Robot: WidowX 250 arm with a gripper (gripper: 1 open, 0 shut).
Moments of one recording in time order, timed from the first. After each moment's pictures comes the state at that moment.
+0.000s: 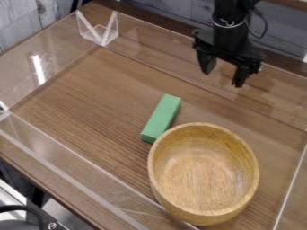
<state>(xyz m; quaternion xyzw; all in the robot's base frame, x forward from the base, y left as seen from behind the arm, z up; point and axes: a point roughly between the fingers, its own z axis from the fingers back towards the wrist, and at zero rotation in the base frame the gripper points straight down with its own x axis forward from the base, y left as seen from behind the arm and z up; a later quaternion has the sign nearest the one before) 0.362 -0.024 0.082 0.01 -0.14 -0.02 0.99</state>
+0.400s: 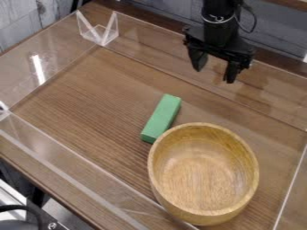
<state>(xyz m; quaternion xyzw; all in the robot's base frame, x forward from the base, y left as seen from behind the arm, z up) 0.359 -0.012 0.081 0.01 -0.14 -0.01 0.99</state>
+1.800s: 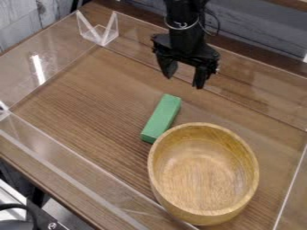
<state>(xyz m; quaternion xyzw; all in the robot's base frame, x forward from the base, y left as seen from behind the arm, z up) 0.332 0.023 0.071 0.00 -0.12 0.03 0.99</state>
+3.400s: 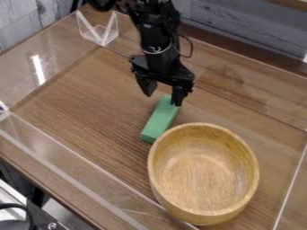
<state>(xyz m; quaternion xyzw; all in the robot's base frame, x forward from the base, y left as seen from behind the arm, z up) 0.310 0.040 0.042 0.00 -0.12 0.04 0.99</state>
